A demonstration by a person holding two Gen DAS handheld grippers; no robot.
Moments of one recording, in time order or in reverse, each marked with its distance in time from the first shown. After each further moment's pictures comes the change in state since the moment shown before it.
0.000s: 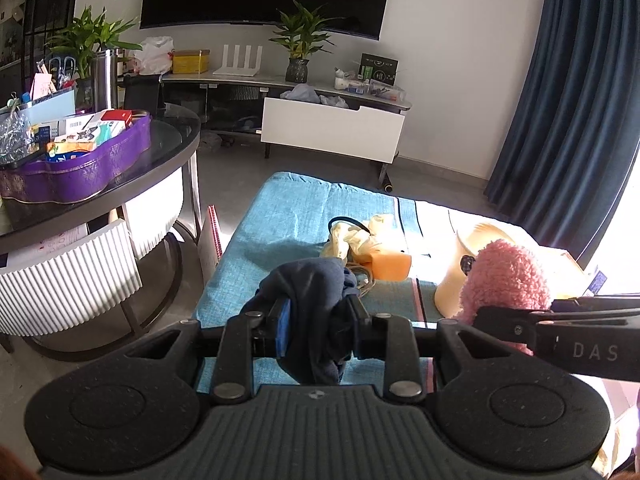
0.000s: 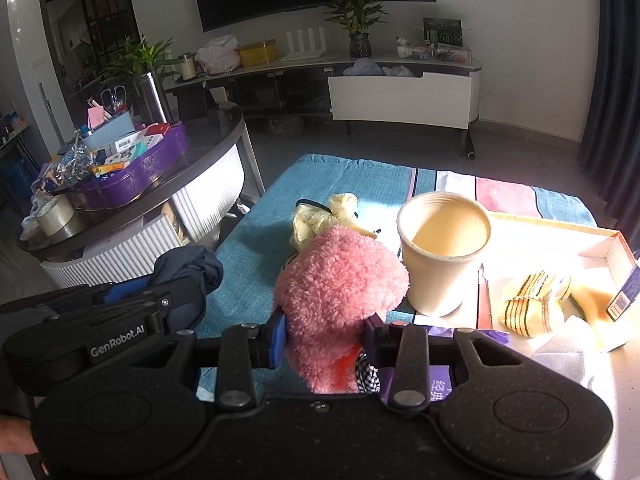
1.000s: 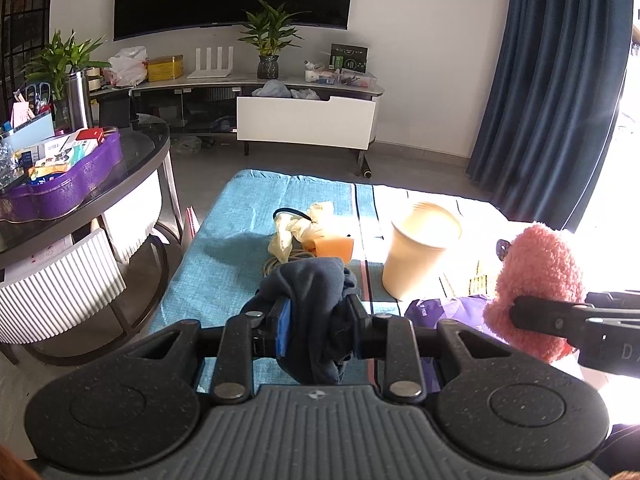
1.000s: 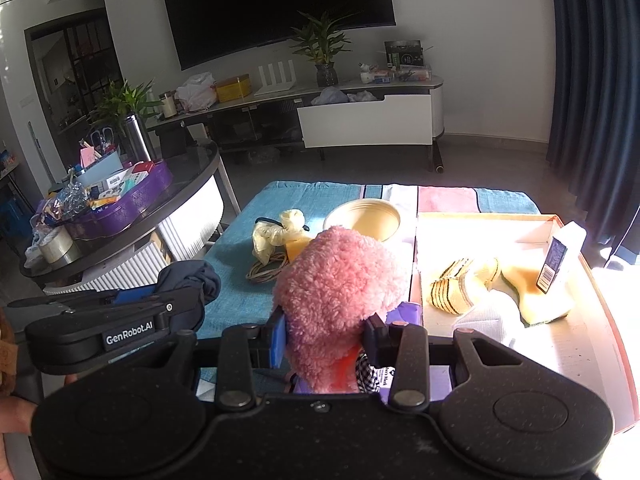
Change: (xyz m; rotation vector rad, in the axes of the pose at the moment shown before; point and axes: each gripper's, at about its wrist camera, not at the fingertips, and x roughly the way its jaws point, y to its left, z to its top) left arm -0.017 -0.049 -0.006 0.081 0.029 -0.009; right arm -0.068 -0.050 -0.030 0.080 -0.087 -0.034
